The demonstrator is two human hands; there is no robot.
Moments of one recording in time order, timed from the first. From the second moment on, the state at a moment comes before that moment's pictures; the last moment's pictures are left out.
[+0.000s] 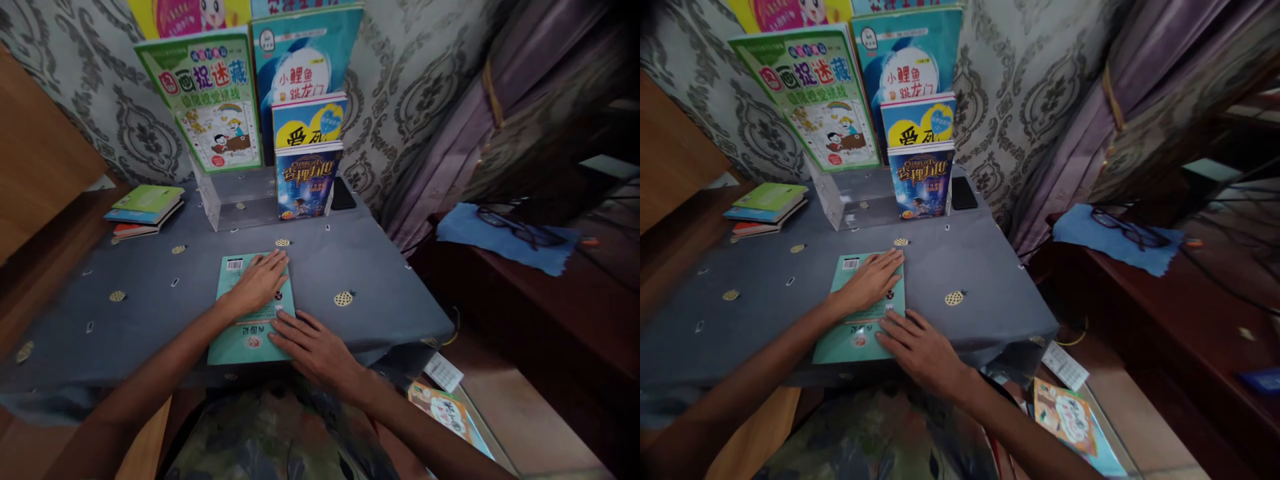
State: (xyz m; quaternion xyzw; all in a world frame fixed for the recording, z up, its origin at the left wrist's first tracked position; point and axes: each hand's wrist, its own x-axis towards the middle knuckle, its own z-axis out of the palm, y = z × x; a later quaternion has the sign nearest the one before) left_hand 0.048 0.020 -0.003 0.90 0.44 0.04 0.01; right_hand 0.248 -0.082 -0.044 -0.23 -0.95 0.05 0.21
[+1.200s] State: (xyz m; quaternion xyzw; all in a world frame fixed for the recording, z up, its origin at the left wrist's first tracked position) left_hand 0.014 0.106 -0.021 0.90 0.43 0.11 0.03; right_hand 0.229 0.010 -0.031 -0.25 -0.92 0.16 0.24
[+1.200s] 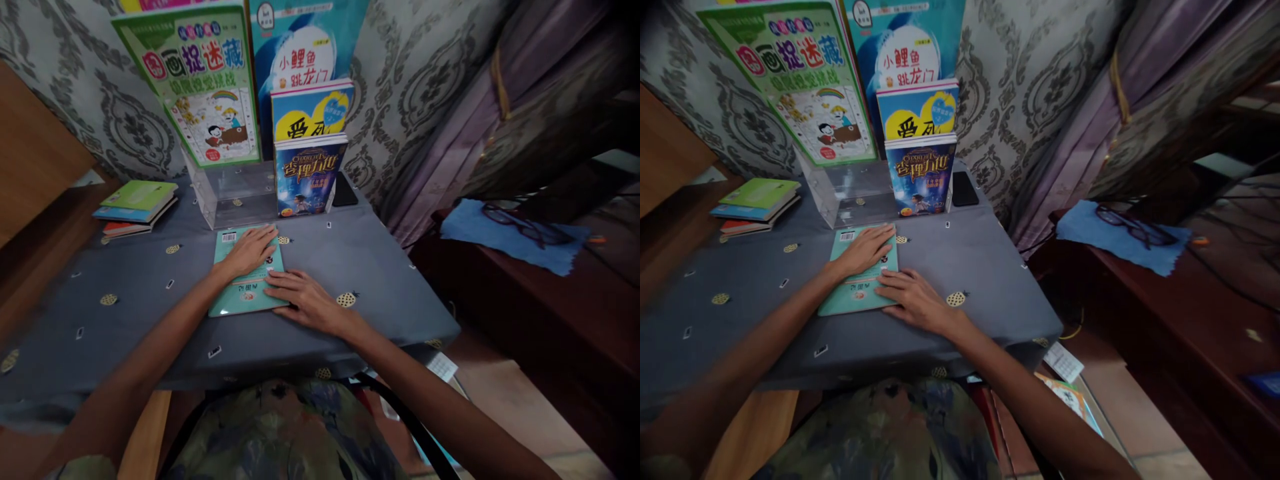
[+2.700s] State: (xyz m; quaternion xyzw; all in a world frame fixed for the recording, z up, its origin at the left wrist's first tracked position) left_hand -0.058 -0.086 -0.017 0.87 0.46 0.16 -0.04; right_hand 0.235 -0.003 -0.027 -0.29 -0.86 0.21 0.37
